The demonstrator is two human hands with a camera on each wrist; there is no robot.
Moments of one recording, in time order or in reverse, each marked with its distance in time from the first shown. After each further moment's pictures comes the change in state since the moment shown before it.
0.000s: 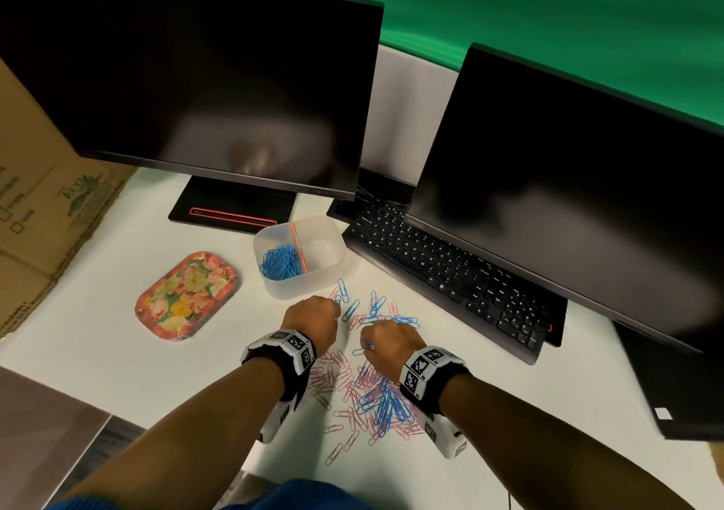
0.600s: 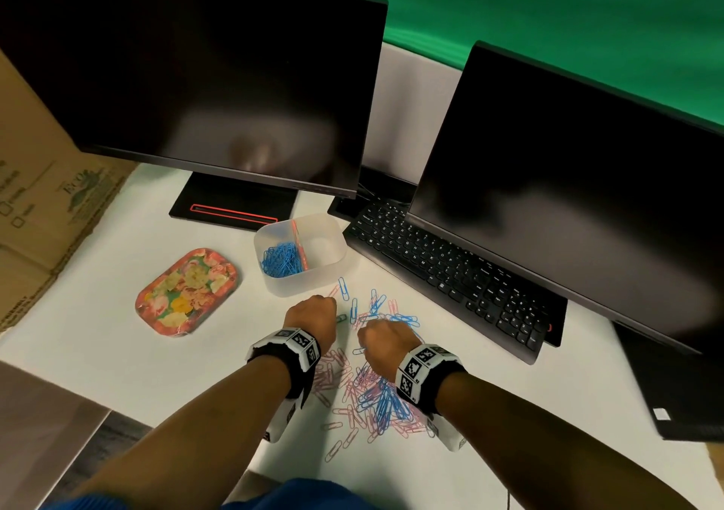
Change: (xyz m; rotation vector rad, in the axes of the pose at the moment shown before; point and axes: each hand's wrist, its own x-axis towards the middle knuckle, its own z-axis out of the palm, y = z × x) left_hand 0.003 0.004 0.005 0.057 -0.061 -0.060; right_hand -0.001 -0.011 -0.003 -0.204 -0.025 -0.094
